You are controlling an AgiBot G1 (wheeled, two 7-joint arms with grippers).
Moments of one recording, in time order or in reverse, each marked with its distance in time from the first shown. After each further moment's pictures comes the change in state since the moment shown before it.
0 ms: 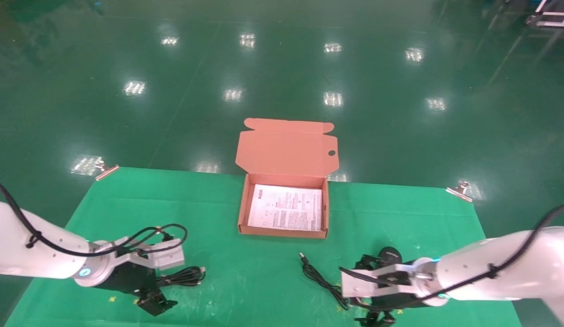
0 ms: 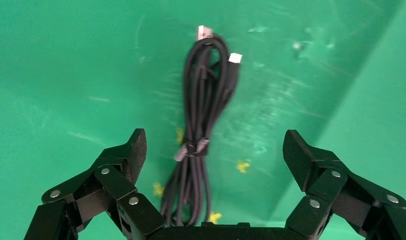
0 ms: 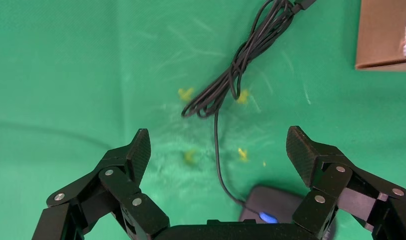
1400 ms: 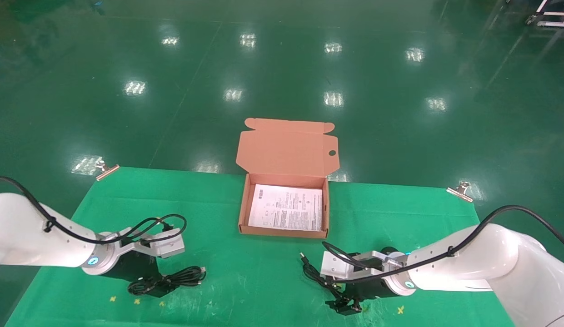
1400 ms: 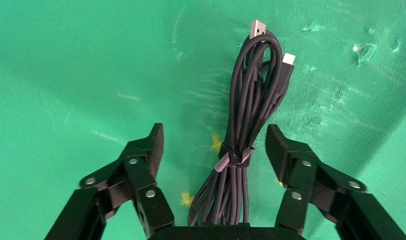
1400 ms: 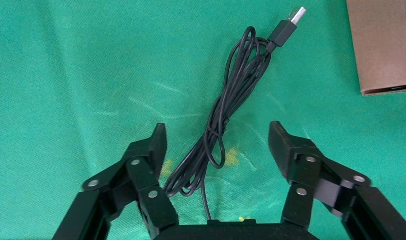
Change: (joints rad) left arm -0.067 0.097 -0.012 0.336 -0.011 -0.125 0.161; right arm 0.032 -0.187 0.039 -0.419 0.075 0.136 -0.111
